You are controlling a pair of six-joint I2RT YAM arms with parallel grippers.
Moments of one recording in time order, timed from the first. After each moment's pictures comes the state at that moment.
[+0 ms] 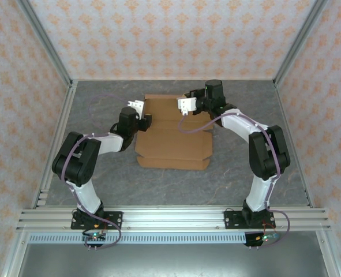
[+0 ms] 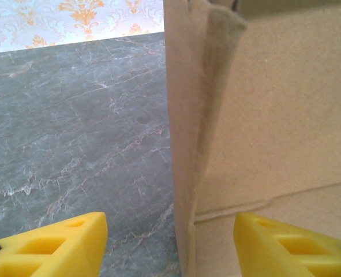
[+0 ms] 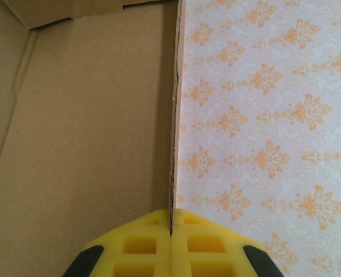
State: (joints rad) left arm -0.29 1.79 0.86 0.47 -0.08 -0.07; right arm 0.36 1.84 1.32 0.07 -0.41 -1.43
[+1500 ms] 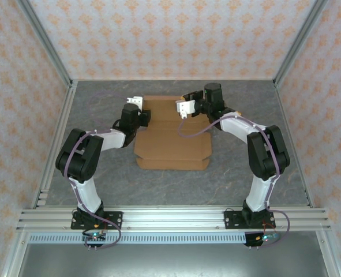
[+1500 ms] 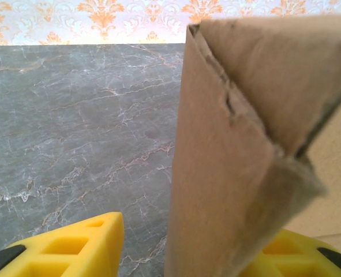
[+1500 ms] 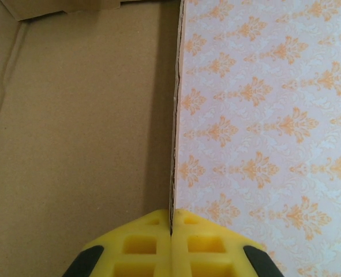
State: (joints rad) left arm -0.29 1.83 0.91 0.46 -0.13 -0.19; right arm 0.37 1.84 1.25 0.20 -0.42 -1.46
